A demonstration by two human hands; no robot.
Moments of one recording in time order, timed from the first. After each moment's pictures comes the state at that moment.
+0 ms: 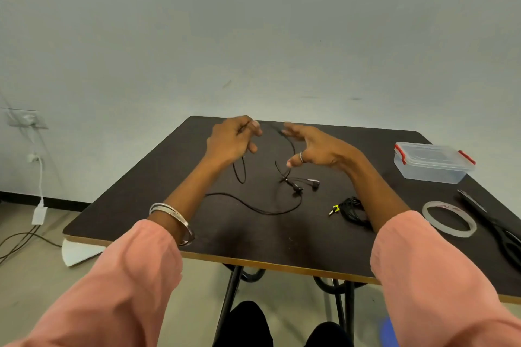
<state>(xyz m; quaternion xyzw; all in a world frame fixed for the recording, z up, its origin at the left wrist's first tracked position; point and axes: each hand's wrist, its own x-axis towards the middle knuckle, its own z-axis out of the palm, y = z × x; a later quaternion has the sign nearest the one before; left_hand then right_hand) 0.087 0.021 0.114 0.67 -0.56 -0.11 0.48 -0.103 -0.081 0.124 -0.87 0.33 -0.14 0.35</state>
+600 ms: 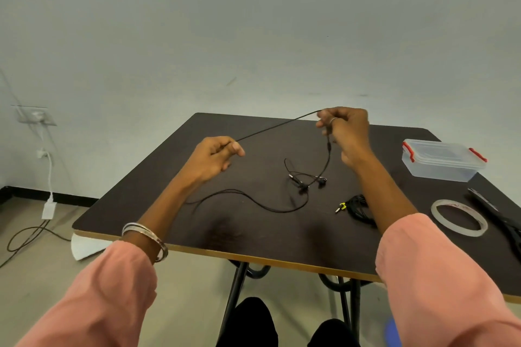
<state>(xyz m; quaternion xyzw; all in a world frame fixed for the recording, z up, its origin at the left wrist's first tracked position) 0.127 0.053 0.081 0.61 -0.60 -0.18 0.49 -0.107 -0.083 0.128 -0.62 0.41 -0.54 0.40</state>
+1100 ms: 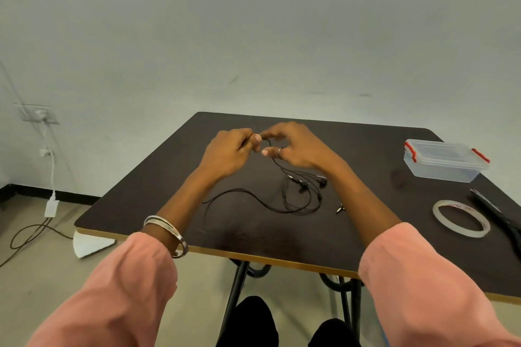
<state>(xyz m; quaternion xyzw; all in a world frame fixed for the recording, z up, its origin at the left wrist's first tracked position) 0.098 0.041 0.100 0.67 -0.65 0.00 0.37 -0.061 -0.044 0.123 -0.91 0.27 -0.21 0.22</state>
